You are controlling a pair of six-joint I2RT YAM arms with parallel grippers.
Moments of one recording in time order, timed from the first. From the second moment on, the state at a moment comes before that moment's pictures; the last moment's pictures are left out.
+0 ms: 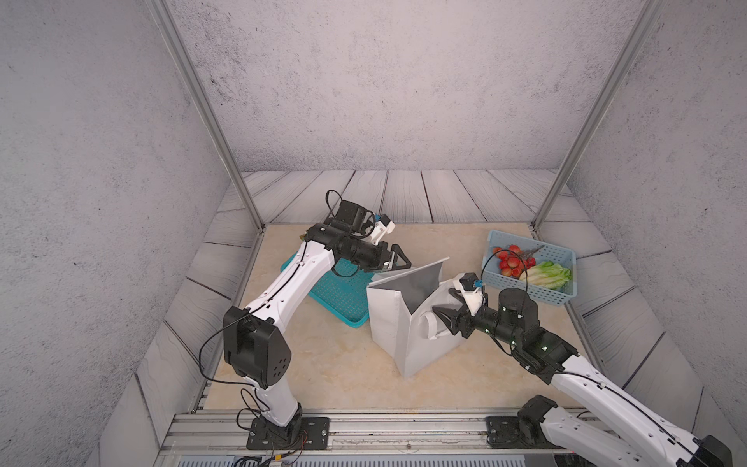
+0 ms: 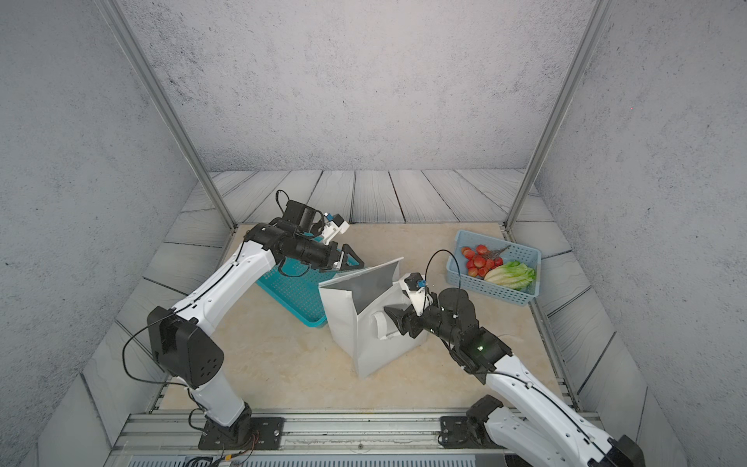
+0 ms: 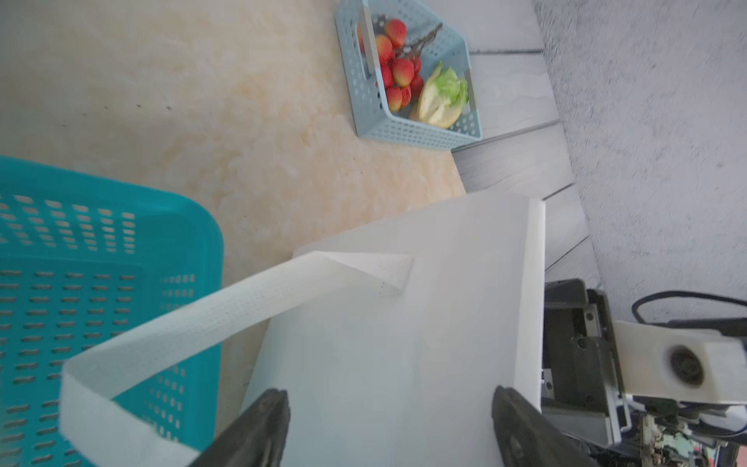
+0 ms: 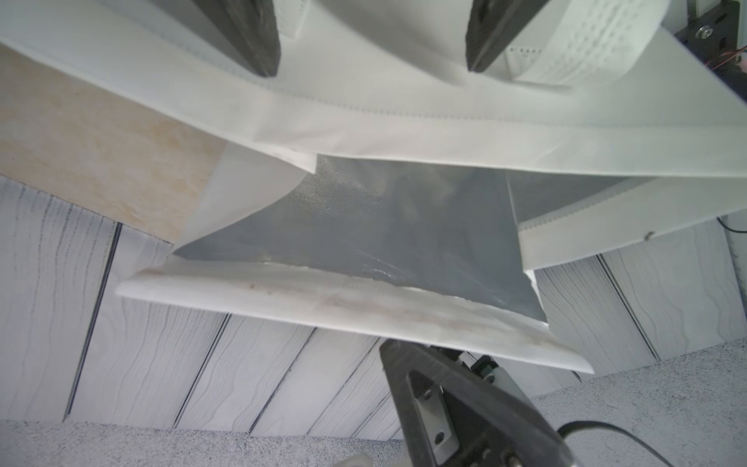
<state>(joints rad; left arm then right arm) -0.44 1.73 1.71 -0.87 0.76 -0.29 0.60 0.84 0.63 -0.11 -0.28 -0.02</state>
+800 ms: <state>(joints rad) -0.38 1.75 1.55 -0.89 0.85 -0.31 0.72 1.01 0.66 0.01 -0.16 -0.03</state>
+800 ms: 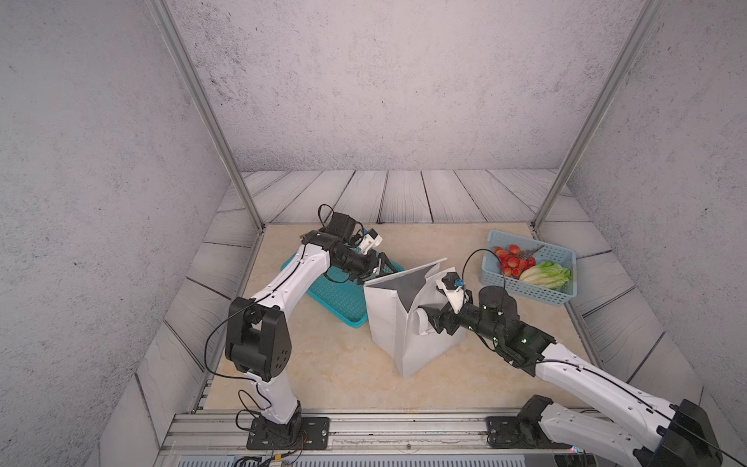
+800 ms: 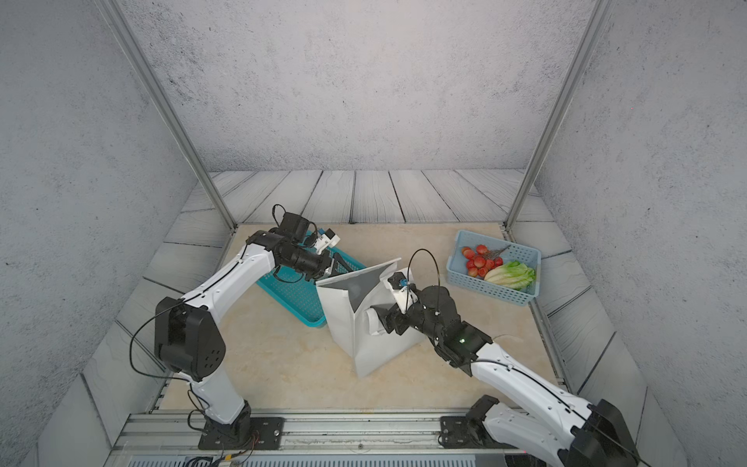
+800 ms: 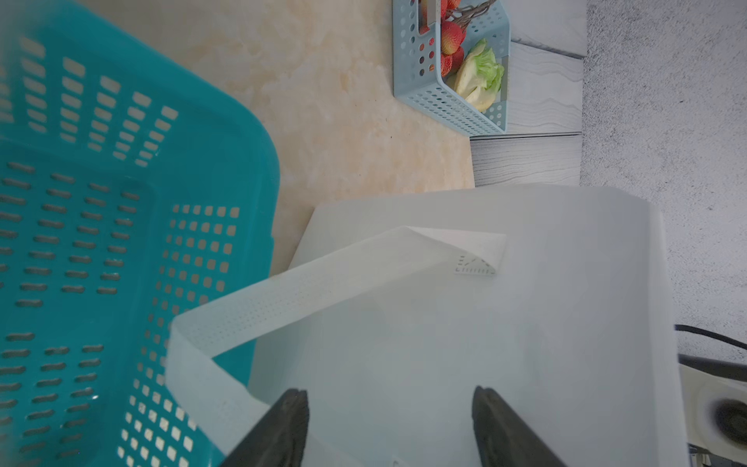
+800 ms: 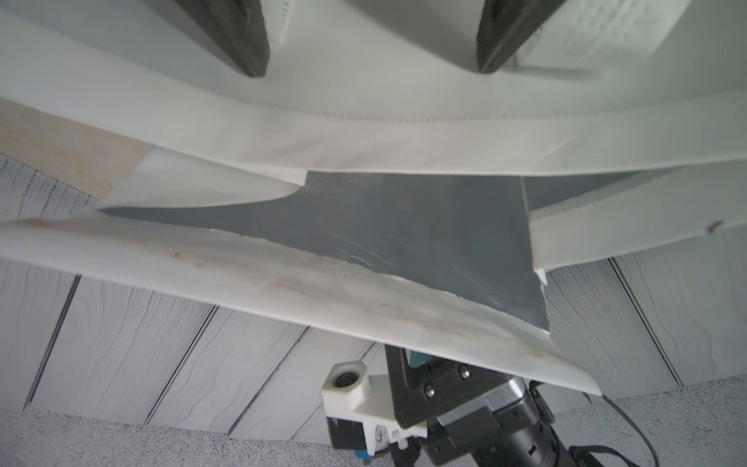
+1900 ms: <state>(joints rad) -0.47 1.71 1.64 -0.96 0.81 -0.36 0.79 1.17 0.71 0.11 0.03 0.00</state>
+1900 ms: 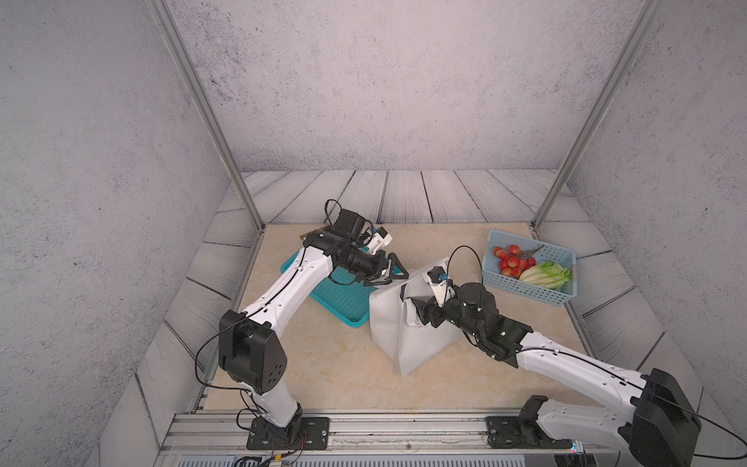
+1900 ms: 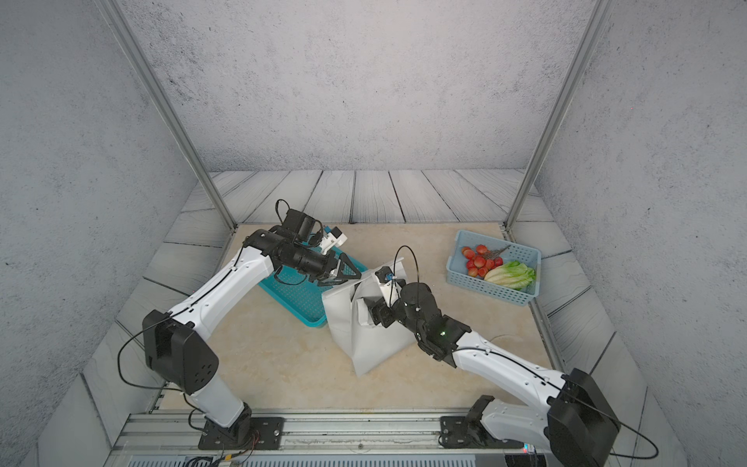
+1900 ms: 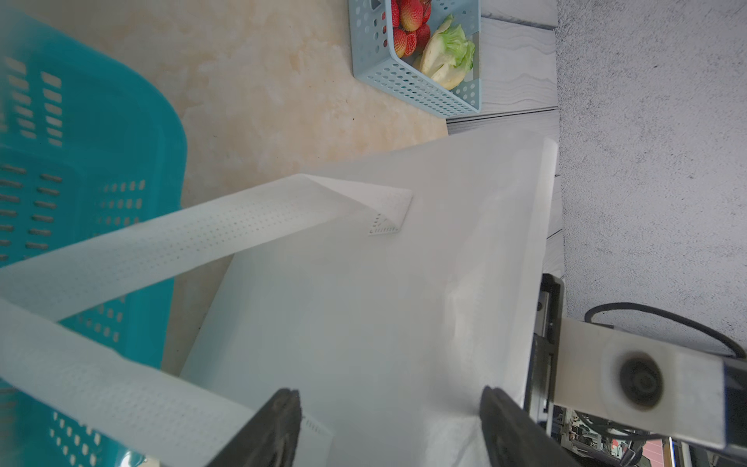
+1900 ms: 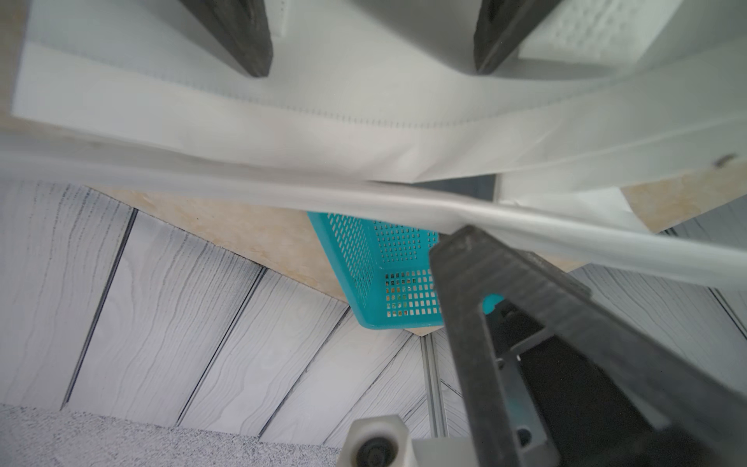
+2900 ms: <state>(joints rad) -0.51 1.77 1.73 -1.12 0.66 -0.32 0.83 1.21 0.71 0.22 0.01 -0.15</state>
